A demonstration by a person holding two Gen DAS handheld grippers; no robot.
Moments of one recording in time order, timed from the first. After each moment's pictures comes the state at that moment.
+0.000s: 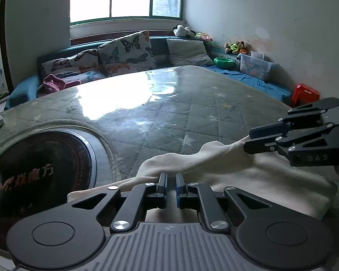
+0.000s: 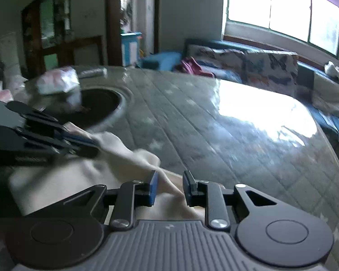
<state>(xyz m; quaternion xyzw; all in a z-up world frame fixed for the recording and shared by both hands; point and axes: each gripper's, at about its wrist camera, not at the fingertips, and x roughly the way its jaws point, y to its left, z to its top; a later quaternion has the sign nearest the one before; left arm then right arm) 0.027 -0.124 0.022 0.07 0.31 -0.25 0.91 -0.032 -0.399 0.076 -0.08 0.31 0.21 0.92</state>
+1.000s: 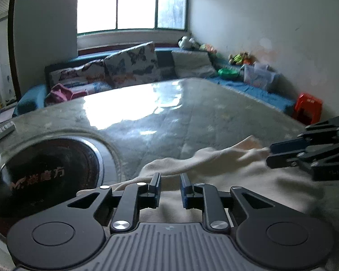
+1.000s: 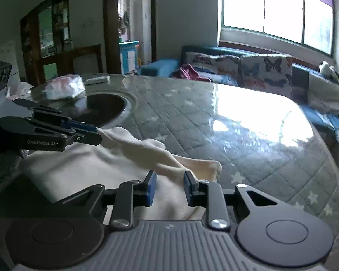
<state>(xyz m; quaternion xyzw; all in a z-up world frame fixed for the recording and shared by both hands) -0.002 -0.123 0.038 0.06 0.28 -0.25 0.93 -0.080 -0.413 0.083 -0.06 0.30 0.20 0.93</state>
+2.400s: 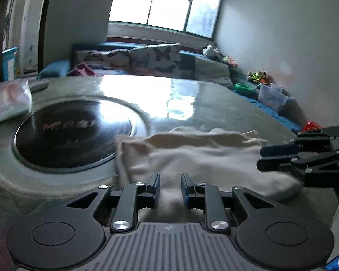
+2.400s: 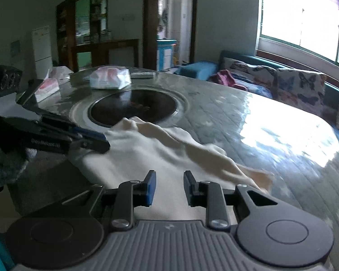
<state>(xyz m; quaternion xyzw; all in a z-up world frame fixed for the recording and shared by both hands) -0.054 -0.056 0.021 -0.04 0.30 -0.19 0.93 -0.104 -0.359 0.091 -0.10 0.29 0.28 0.91</state>
